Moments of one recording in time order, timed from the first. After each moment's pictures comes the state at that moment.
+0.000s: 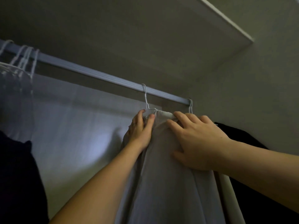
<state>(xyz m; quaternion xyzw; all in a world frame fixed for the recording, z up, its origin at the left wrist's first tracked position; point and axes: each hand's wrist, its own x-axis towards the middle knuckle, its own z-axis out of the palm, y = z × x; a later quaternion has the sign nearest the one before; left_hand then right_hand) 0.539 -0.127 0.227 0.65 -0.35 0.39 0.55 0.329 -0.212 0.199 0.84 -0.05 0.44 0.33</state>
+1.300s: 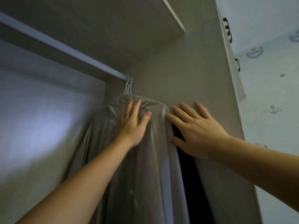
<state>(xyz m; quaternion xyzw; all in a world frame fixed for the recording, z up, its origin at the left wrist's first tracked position) 0.444 -0.274 0.165 0.60 -0.50 0.36 0.52 0.221 -0.346 0.152 0.82 -0.19 0.39 0.38</state>
